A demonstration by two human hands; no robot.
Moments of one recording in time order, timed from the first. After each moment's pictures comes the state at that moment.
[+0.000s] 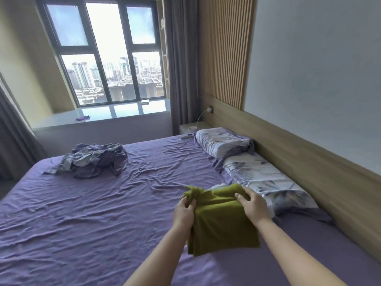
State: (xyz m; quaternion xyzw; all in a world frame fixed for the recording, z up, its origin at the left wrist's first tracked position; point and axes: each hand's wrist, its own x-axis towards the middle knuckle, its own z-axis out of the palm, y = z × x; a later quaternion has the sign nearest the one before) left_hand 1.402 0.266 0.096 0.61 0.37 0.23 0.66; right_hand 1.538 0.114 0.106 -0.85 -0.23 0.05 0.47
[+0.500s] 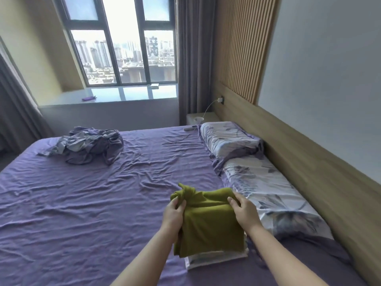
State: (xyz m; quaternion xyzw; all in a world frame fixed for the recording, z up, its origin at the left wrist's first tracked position) left_hand 1.549 0.297 0.054 0.58 0.41 0.27 0.65; right_hand 1.705 0.157 0.052 -0.83 -0.30 0.13 0.45
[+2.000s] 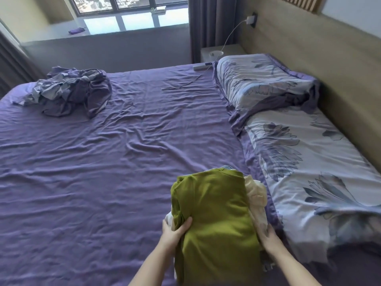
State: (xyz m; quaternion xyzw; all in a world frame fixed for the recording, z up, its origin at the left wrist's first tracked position) left_hand 1.643 0.360 -0.216 0.43 0.56 0.12 0.70; right_hand 1.857 0.186 -0.265 -0.82 -0.09 0.41 0.38
